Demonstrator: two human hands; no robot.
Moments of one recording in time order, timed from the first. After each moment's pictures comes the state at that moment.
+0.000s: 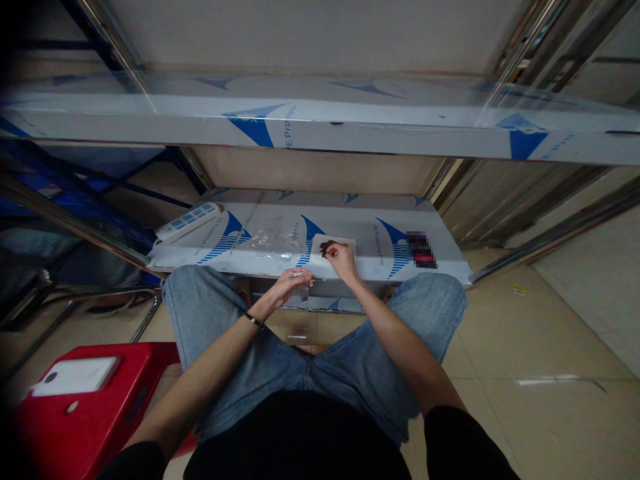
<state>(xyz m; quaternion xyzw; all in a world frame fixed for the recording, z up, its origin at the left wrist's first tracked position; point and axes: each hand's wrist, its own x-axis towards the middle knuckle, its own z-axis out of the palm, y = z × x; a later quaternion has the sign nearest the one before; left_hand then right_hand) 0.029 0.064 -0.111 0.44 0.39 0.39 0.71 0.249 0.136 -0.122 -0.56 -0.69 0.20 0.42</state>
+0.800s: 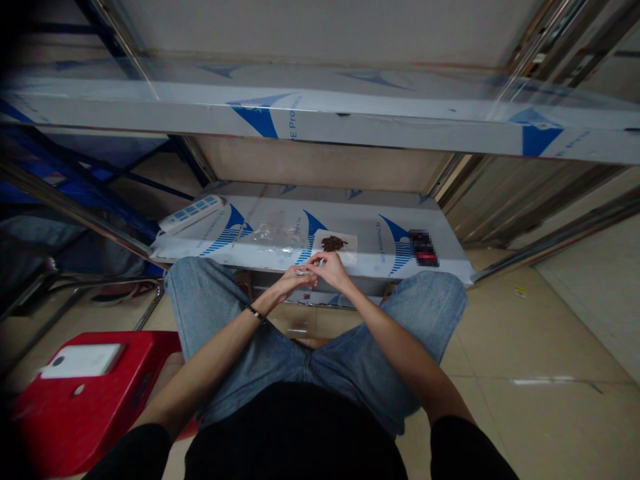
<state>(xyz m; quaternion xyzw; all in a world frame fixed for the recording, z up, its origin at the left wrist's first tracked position) 0.037 0.058 -0.107 0.48 0.38 0.36 0.70 0.213 0.081 -0.082 -0.42 -0.71 0.37 0.42</state>
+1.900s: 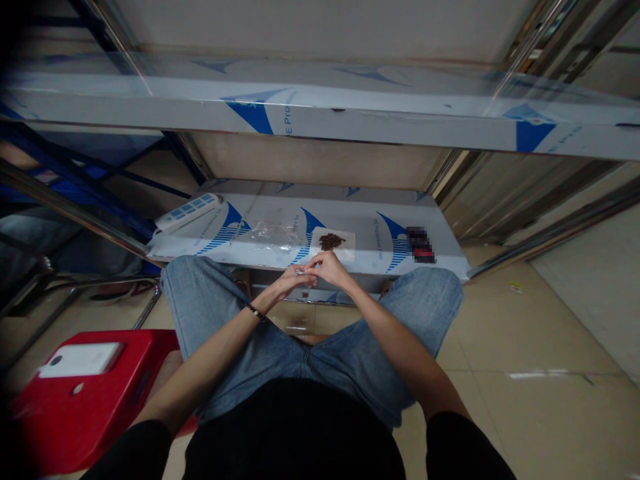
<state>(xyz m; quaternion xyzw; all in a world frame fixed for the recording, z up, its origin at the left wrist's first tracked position) 0.041 0.052 -0.103 0.50 0.39 0.34 0.69 0.221 0.081 -0.077 -0.39 -0.76 0.39 0.35</state>
